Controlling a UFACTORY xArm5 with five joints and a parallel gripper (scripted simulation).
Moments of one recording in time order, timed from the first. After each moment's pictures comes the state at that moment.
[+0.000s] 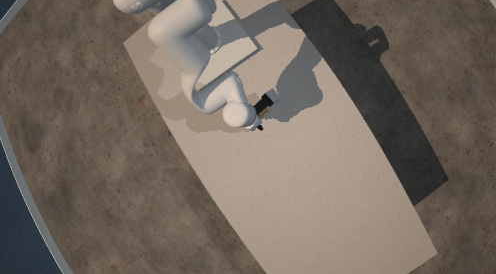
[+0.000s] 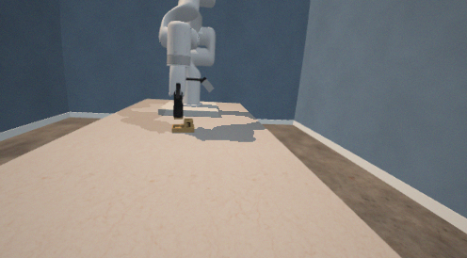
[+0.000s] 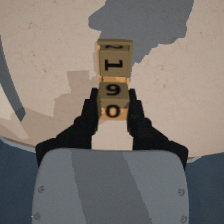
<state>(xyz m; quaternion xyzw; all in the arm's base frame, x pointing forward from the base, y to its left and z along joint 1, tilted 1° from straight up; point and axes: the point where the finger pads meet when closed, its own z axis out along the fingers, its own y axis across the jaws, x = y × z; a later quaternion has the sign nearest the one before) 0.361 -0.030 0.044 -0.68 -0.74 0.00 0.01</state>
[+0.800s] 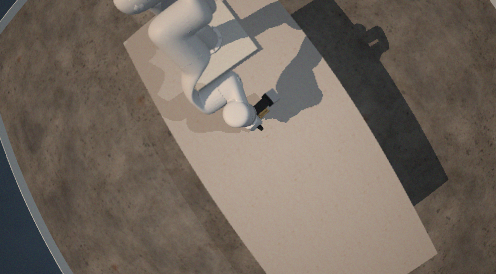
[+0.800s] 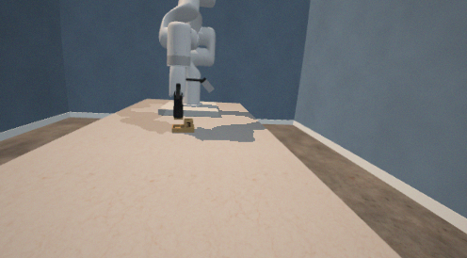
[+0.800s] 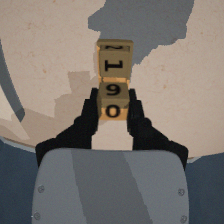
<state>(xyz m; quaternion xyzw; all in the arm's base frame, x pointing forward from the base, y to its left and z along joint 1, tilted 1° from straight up) 0.361 -0.030 0.042 -0.68 -0.74 0.00 0.01</state>
